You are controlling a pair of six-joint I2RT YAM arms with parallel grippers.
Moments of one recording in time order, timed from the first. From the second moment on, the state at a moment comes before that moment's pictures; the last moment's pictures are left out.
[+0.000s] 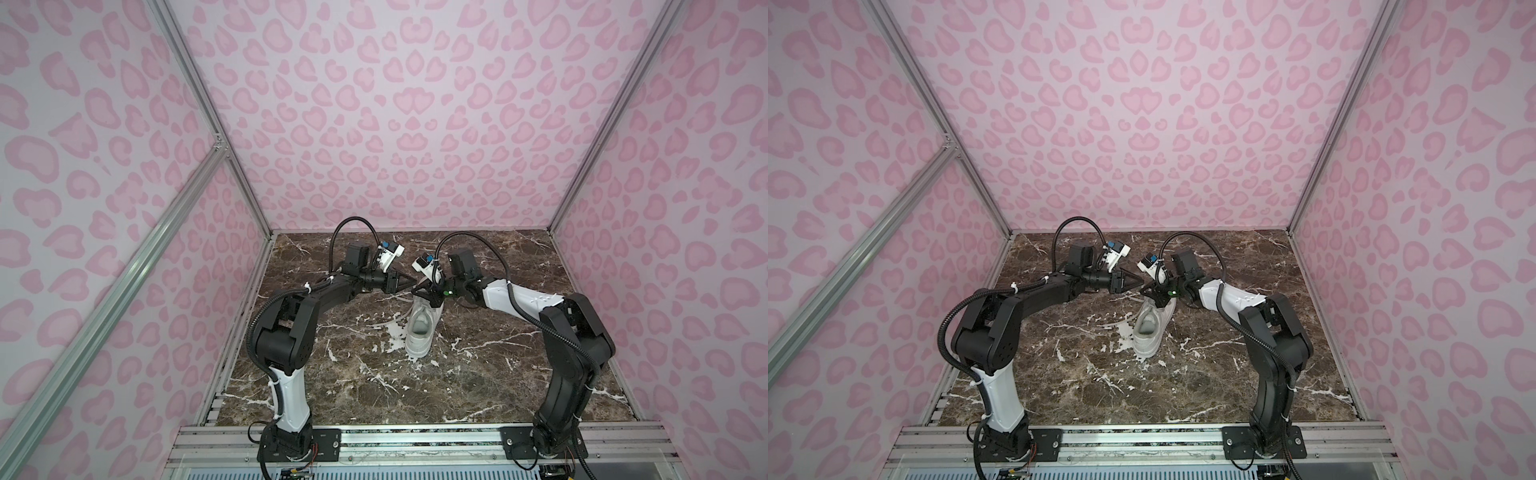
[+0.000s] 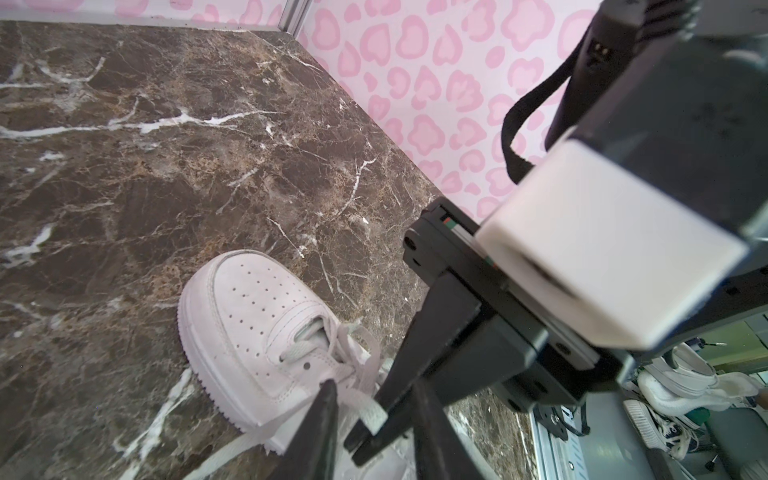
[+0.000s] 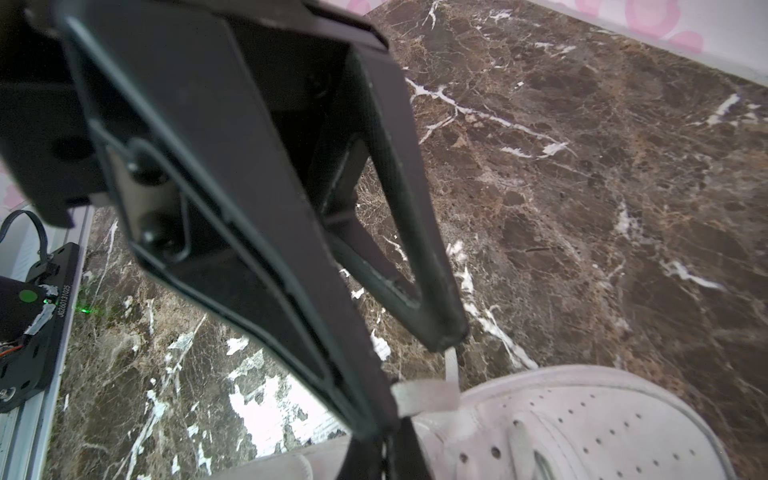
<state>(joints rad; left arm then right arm) -0.35 1.93 1.22 0.12 1.03 -0.16 0.48 1.84 1.19 -0.07 -0.64 -0.19</state>
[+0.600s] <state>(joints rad) -0.36 1.94 1.22 0.09 1.03 -0.22 0.50 1.82 1.16 -0.03 -0.56 -0.22</state>
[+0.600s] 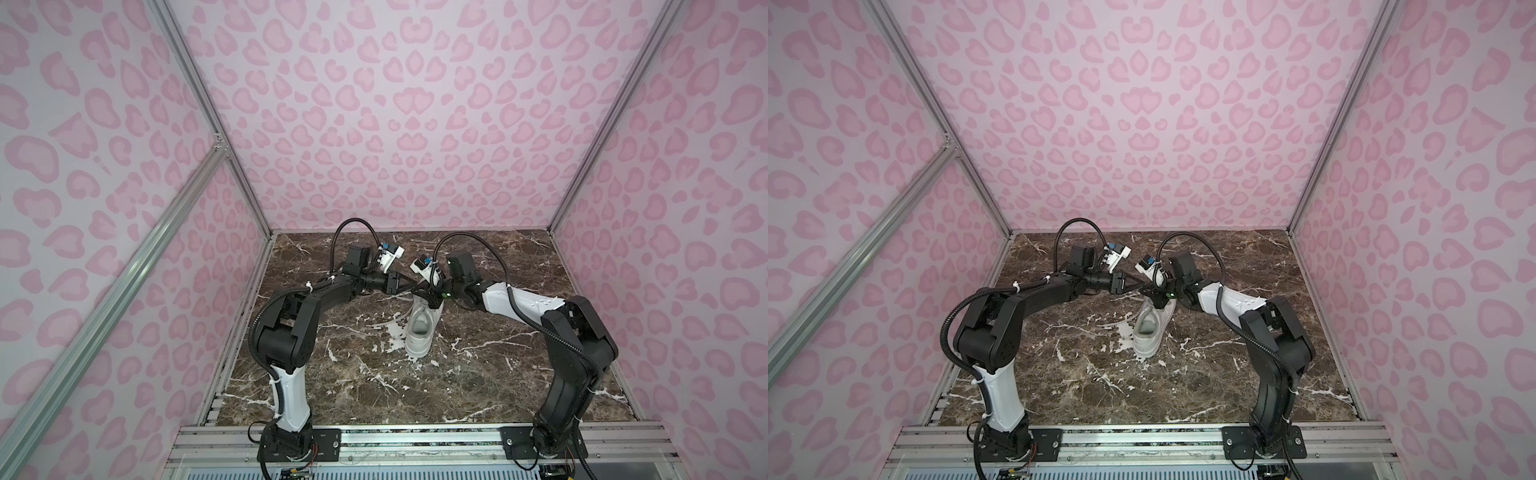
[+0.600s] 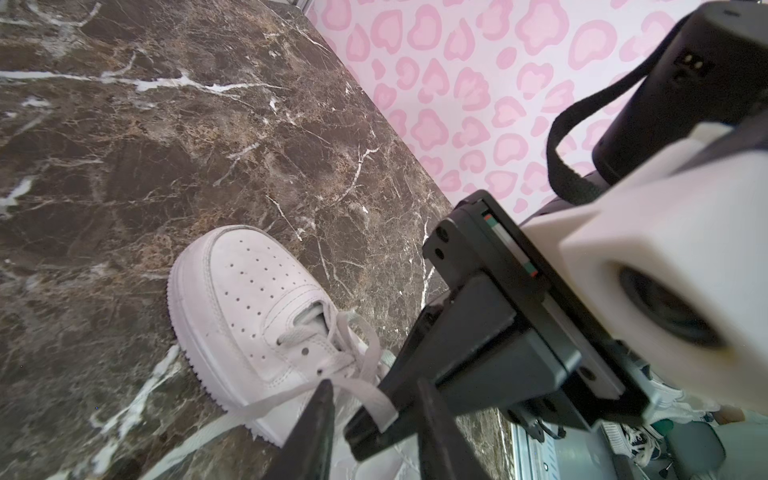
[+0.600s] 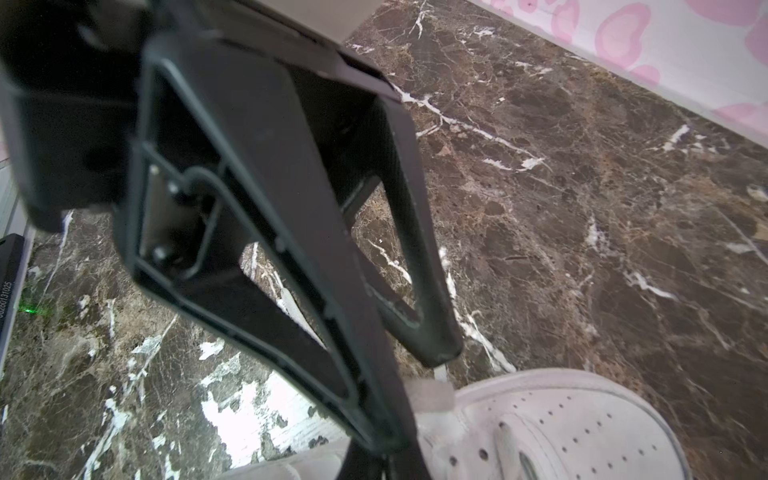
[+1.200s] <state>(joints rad) -0.37 1.95 1.23 0.09 1.05 -0.26 0.51 1.80 1.11 0.02 -0.53 -0.24</state>
